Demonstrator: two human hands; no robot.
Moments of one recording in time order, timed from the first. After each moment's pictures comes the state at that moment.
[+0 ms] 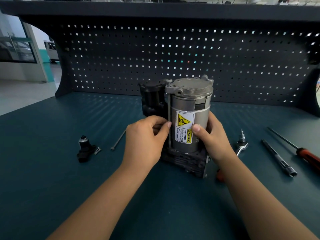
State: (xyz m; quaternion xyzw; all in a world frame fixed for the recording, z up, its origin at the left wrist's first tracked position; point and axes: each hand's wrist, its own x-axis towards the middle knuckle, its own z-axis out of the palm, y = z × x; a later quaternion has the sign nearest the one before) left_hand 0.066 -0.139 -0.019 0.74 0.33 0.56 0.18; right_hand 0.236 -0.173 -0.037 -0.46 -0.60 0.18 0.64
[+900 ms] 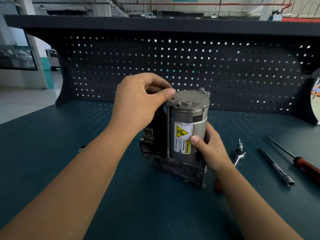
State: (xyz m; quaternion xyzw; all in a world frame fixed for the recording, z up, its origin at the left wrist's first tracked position) left_hand 0.054 -0.128 0.071 0.75 0.25 0.56 0.23; right_hand 0.238 -0.173 -0.038 -0.46 -0.60 0.18 0.63
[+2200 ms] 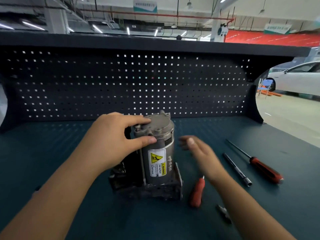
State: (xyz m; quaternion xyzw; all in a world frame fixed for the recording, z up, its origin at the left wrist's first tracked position) left_hand 0.058 -0.118 0.083 0.89 0.30 0.32 0.11; right_hand 0.283 -0.200 -0.019 -0.61 -0.50 0.13 0.60
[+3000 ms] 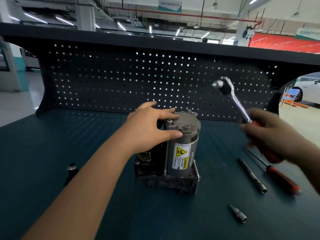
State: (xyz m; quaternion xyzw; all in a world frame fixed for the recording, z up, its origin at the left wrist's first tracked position) left_hand 0.060 -0.120 0.086 0.91 0.27 0.28 0.17; right_hand 0.306 -0.274 0.091 -0.71 -0.53 0.08 0.46
